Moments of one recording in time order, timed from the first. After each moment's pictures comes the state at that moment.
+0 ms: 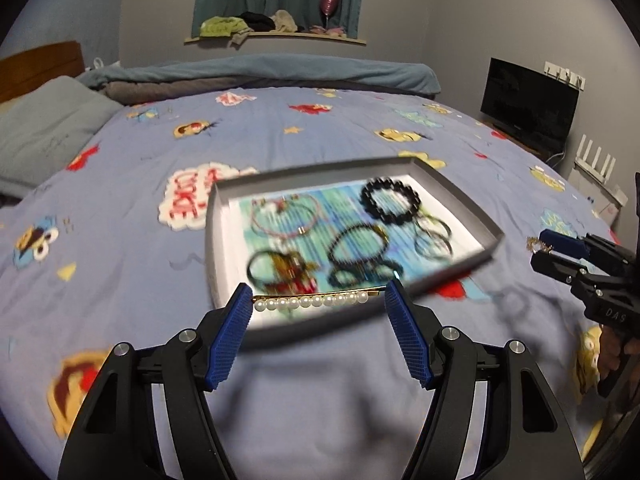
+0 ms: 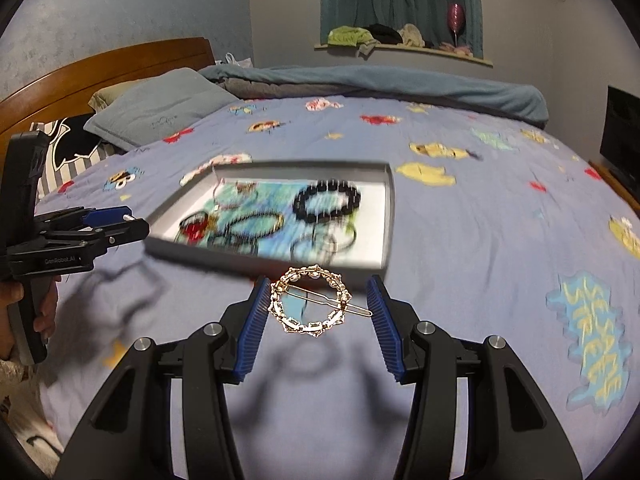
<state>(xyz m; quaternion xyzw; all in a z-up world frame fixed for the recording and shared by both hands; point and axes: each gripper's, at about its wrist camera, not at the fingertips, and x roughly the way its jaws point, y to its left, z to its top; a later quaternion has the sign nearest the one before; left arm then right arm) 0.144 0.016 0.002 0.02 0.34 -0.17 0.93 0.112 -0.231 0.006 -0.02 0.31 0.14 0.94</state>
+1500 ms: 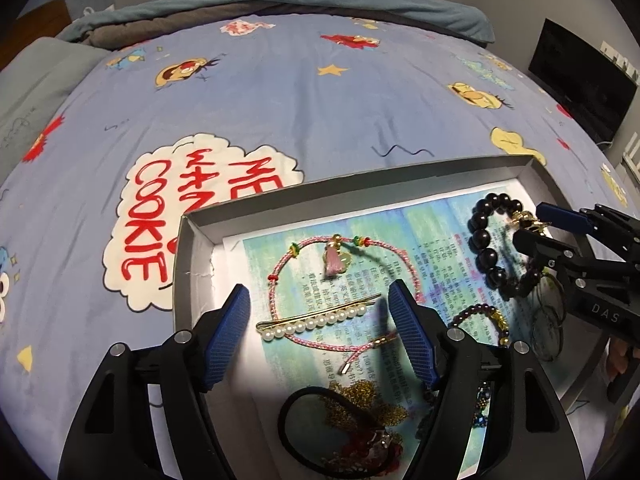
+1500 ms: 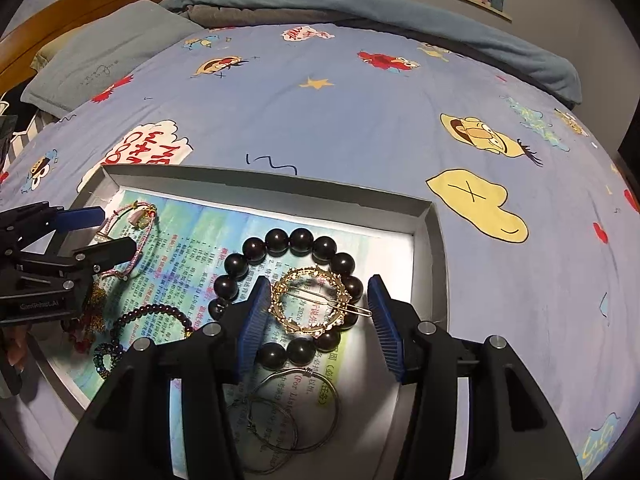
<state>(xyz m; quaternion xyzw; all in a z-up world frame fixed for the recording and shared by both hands) 0.313 0.000 -0.043 0.03 0.47 -0.13 0.87 0.313 -0.192 -0.031 -0.07 0.44 0.10 0.89</state>
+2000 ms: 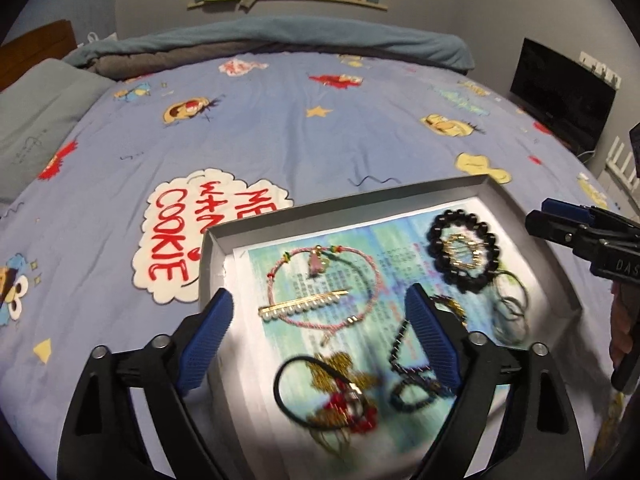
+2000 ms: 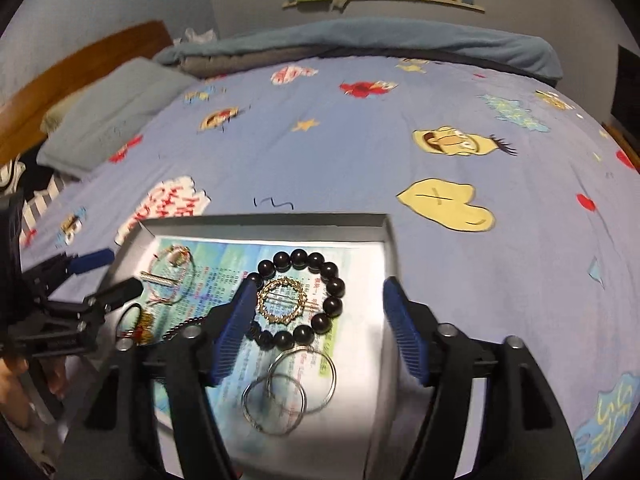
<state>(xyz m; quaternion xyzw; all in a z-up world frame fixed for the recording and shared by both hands) 0.264 0.009 -0.008 0.02 0.40 -0.14 0.90 0.272 -0.233 0.014 0.04 0.39 0.10 0.91</state>
